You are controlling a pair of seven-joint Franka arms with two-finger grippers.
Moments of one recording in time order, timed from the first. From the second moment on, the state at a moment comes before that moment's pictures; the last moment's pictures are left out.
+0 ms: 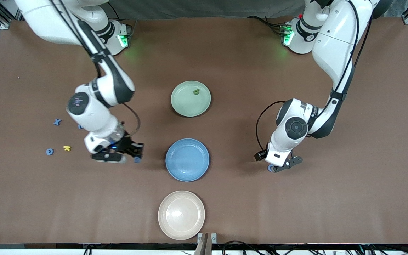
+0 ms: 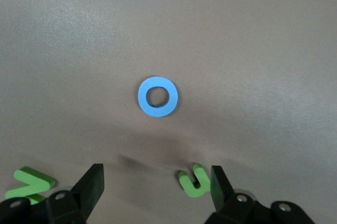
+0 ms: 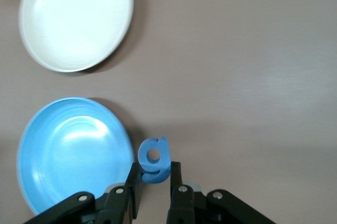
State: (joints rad) left arm -0.27 0.69 -0.13 -1.70 0.11 2.43 -0.83; right arm 0.15 0.47 0.23 -1.84 0.03 2.57 0.44
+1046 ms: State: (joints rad) left arm -0.34 0.77 -0.10 -1.60 0.11 2.35 -0.92; right arm 0.39 0.70 0.12 -1.56 0.03 2.52 0.65
